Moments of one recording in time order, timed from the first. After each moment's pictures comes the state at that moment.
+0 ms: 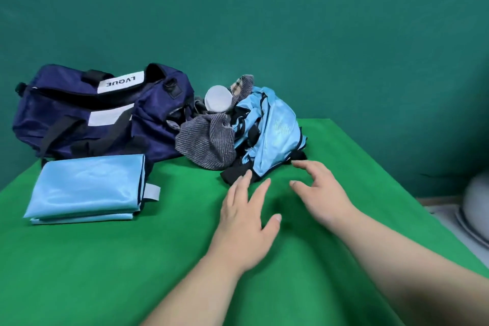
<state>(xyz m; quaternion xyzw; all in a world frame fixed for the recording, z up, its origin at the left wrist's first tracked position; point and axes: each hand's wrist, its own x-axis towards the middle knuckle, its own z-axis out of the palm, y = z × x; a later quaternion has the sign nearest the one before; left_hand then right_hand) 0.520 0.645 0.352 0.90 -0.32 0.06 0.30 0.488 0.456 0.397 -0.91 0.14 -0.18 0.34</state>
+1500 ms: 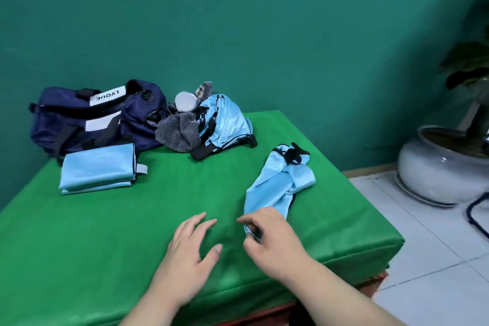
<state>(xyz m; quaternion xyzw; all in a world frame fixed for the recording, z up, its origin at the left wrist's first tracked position) 0.345 0.749 0.347 0.89 -0.34 0.04 0.32 0.254 0.555 0.392 -0.93 0.02 -0.19 0.30</state>
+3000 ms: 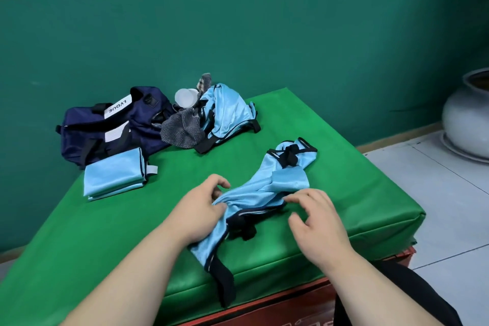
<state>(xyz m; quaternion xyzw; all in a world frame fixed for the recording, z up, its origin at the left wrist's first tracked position) 0.347 0.684 0.447 0.92 -0.29 -0.07 0.25 0.217 0.482 0.359 -0.87 0.14 -0.30 0.36</state>
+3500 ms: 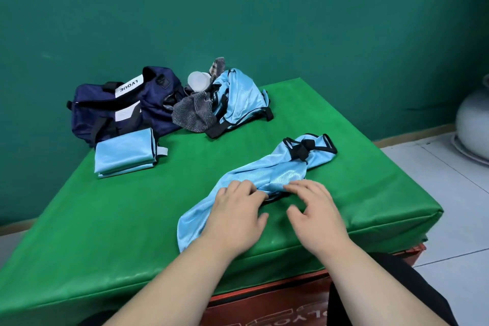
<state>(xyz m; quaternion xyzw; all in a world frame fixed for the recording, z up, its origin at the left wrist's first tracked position) 0.311 0.667 0.396 0.91 -0.40 0.10 0.07 0.232 0.505 0.354 -0.89 0.14 -0.25 0.36</state>
